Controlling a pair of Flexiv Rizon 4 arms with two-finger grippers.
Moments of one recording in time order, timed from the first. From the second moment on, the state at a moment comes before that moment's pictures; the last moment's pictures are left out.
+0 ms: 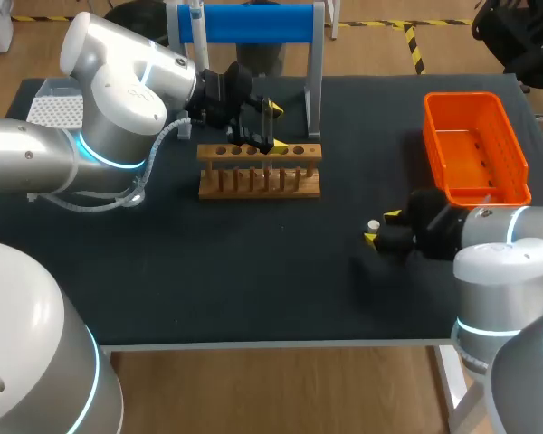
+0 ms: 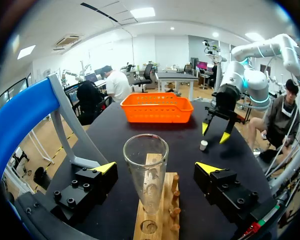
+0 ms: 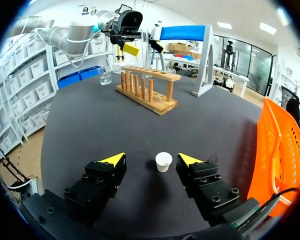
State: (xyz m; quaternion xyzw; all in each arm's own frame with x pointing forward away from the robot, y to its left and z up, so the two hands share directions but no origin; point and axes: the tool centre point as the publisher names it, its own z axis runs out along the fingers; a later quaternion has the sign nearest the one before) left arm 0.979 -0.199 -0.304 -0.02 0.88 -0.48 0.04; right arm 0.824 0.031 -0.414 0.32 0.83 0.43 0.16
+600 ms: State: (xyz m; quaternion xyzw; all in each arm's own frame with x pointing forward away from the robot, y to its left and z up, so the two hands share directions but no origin) left arm 0.979 -0.199 -0.304 -0.02 0.88 -0.48 0.04; right arm 0.831 0.031 -0.421 0.33 0.83 0.43 0.15
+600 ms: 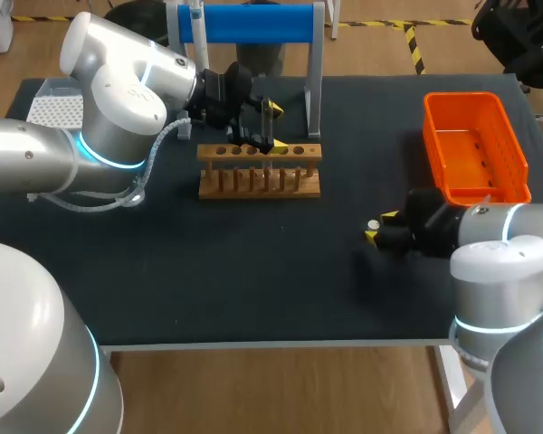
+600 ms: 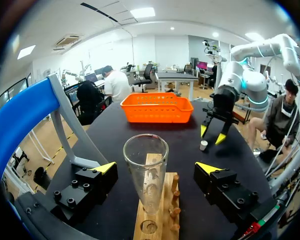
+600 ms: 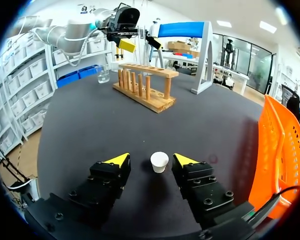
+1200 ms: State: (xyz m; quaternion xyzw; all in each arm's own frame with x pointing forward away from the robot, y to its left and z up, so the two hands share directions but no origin) left arm 0.979 -0.199 -0.304 -0.02 0.88 -0.48 0.04; right arm 0.838 0.032 -0.424 0.33 0.83 0.43 0.16
